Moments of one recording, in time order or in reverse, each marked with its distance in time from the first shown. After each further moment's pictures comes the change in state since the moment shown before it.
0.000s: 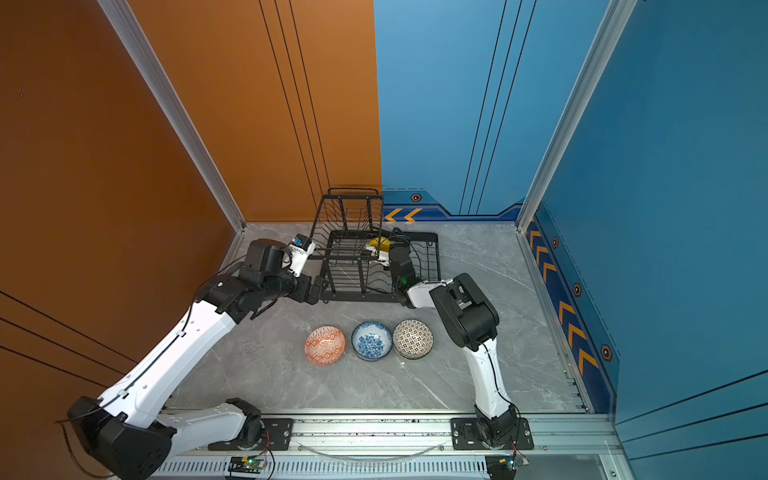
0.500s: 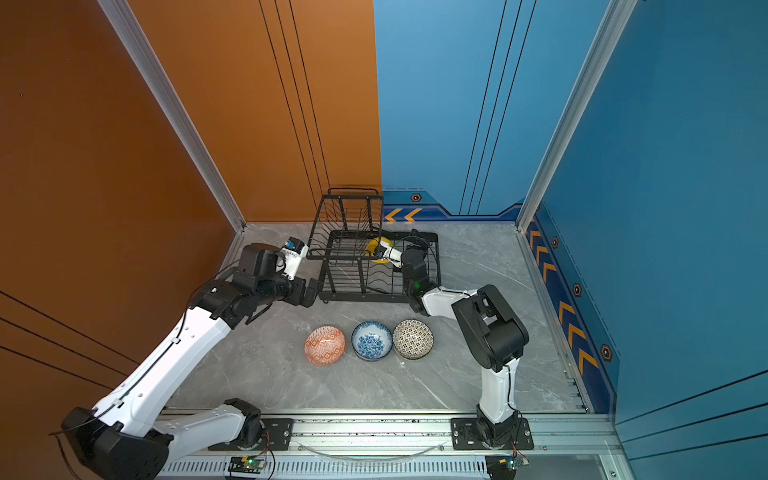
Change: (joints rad) left arm 0.035 -0.051 -0.056 0.000 -0.001 -0.024; right arm -0.019 -0.263 -0.206 -0.105 0.078 0.209
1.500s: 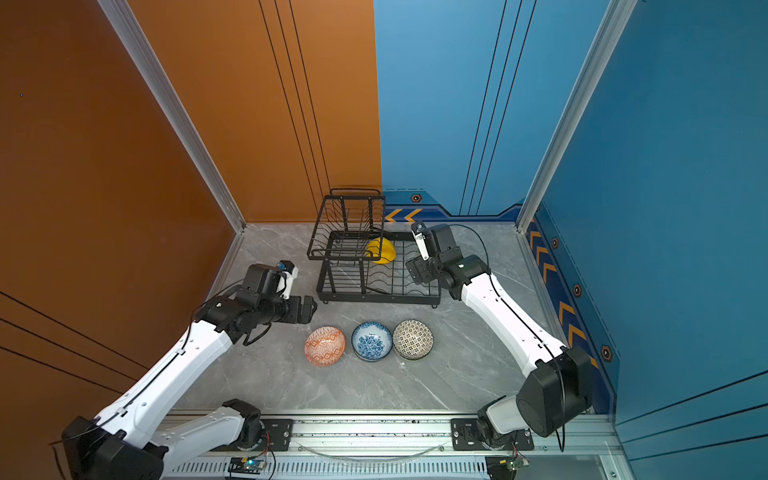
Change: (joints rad) left arm 0.022 -0.061 -0.198 -0.045 -0.021 -0.239; right arm -0.073 -0.435 0.322 -1.364 -0.298 0.970
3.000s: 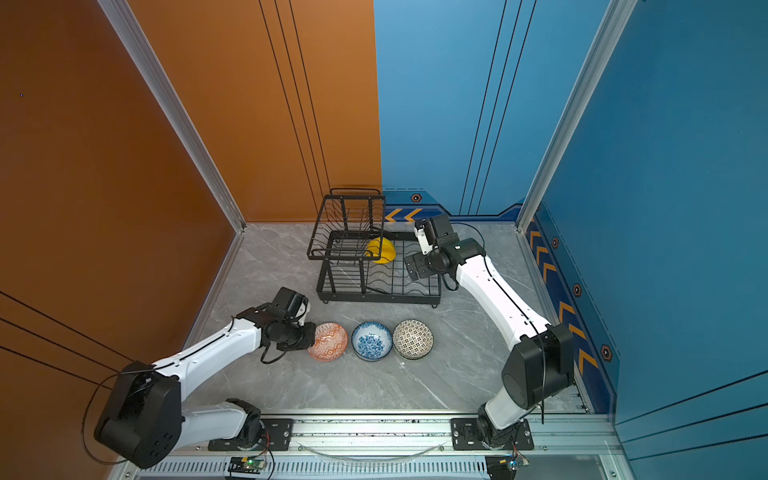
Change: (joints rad) left arm -0.013 0.191 -0.277 0.171 0.137 -0.172; right arm -0.050 0.144 0.153 -0.150 -0.150 0.136
